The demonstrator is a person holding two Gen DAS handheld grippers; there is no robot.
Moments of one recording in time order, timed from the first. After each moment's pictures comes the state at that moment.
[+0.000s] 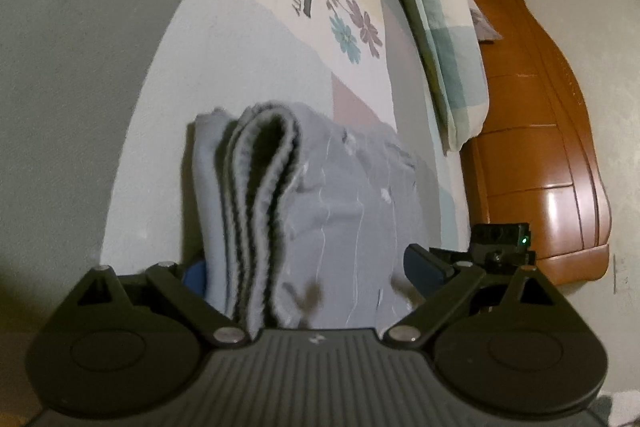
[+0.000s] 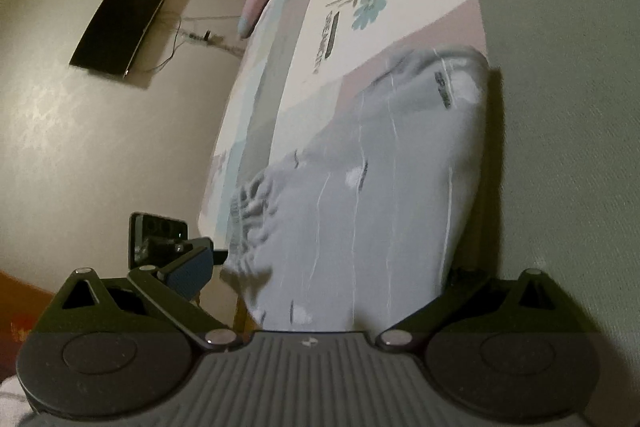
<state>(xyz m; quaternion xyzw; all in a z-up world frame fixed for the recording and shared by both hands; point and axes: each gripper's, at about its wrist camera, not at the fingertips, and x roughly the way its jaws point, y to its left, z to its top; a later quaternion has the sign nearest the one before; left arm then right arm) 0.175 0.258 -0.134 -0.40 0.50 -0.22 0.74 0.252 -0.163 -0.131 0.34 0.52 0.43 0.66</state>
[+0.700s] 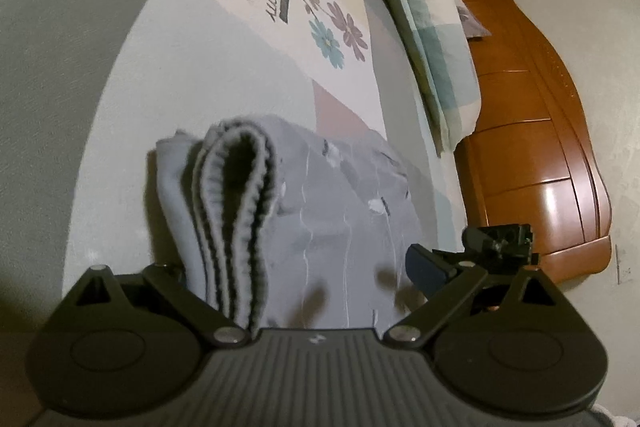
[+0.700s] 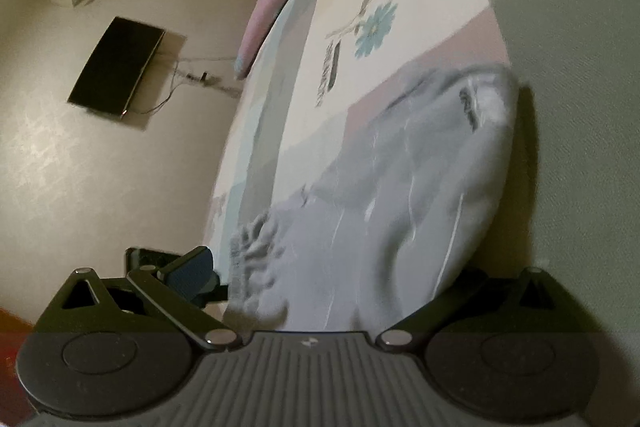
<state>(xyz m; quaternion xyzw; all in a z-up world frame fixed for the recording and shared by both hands) 0.174 0.244 -0.133 -0.39 0.48 -0.23 0.75 0.241 -0.151 -0.137 0.38 0.48 0.40 0.68</state>
